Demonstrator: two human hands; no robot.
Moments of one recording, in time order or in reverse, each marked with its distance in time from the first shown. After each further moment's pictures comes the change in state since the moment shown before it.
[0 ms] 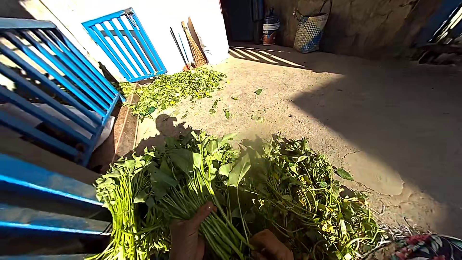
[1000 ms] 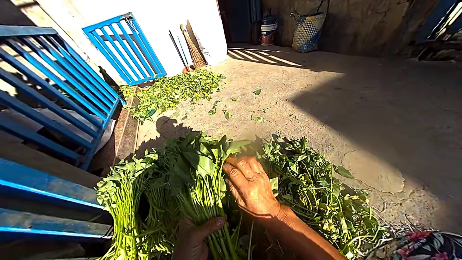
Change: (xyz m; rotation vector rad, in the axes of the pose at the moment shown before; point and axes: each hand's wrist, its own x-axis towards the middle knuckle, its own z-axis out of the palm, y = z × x) left_hand -0.013 0.011 -0.003 -0.012 -0.320 -0.101; right_hand 0.167 -0.074 -0.006 -0.814 0.281 -0.719
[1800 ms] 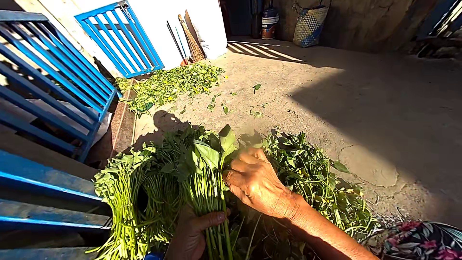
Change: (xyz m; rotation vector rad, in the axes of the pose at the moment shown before) left_hand 0.001 0.005 -0.005 0.030 -0.127 -0.116; right_hand 0.016 -0.004 -0.042 -0.058 -0.274 -0.218
